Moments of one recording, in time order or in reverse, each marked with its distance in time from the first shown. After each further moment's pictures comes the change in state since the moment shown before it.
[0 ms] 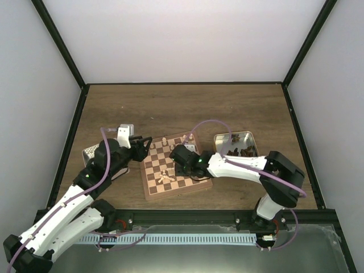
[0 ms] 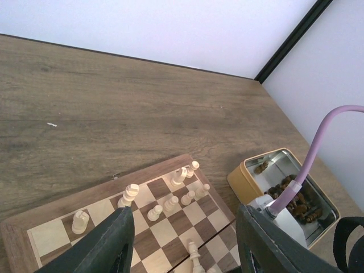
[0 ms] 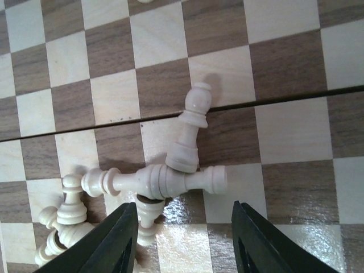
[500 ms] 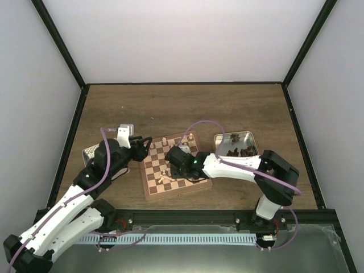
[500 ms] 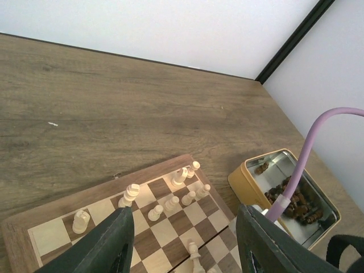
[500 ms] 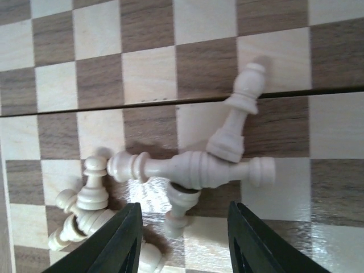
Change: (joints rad) left arm 0.000 0.000 -0.001 0.000 -0.002 -0.004; right arm 0.029 0.049 0.045 -0.002 -0.006 -0.035
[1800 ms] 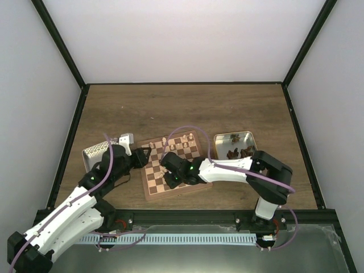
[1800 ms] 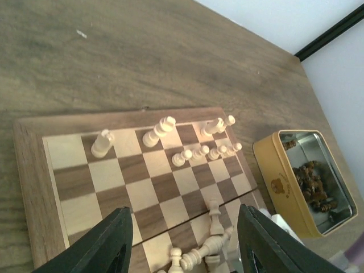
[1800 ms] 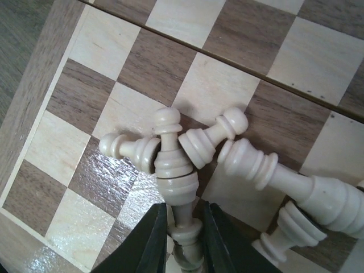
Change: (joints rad) left arm 0.000 -0.005 -0.114 -0.054 -0.025 -0.199; right arm 0.054 0.055 -0.029 0.141 -0.118 -0.461
